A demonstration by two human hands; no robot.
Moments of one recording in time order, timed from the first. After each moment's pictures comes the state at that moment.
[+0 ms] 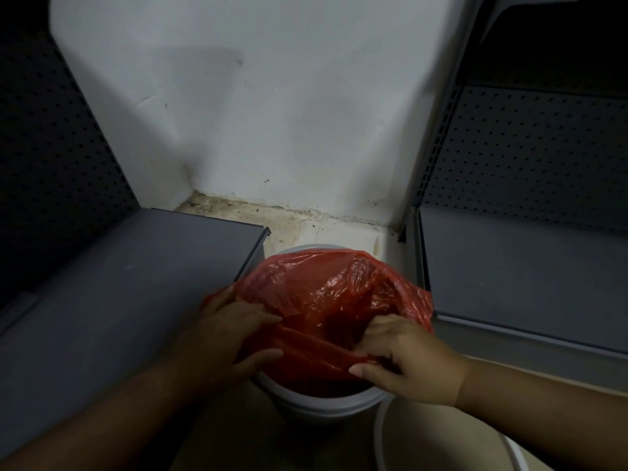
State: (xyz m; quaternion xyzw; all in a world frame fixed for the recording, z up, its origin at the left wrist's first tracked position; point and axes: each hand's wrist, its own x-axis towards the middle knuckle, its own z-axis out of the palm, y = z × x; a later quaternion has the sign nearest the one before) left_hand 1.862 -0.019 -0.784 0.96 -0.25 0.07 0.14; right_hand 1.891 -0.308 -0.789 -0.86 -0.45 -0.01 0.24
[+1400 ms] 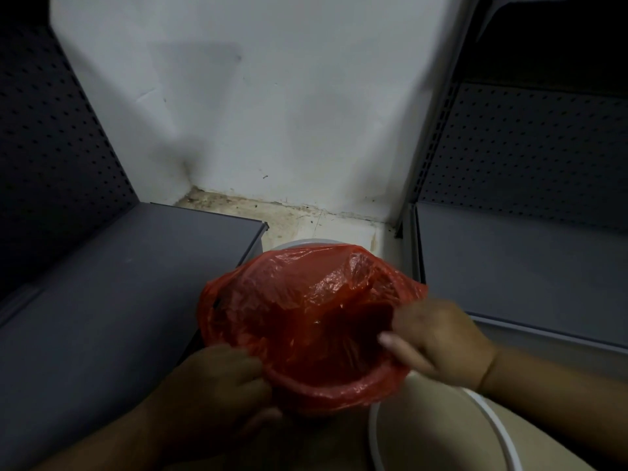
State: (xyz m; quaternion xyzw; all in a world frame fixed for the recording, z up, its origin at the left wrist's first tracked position) left_hand 1.817 -0.030 -0.787 0.88 -0.43 0.18 0.06; right_hand 1.882 -0.333 -0.766 -0.86 -0.46 -0.18 0.13
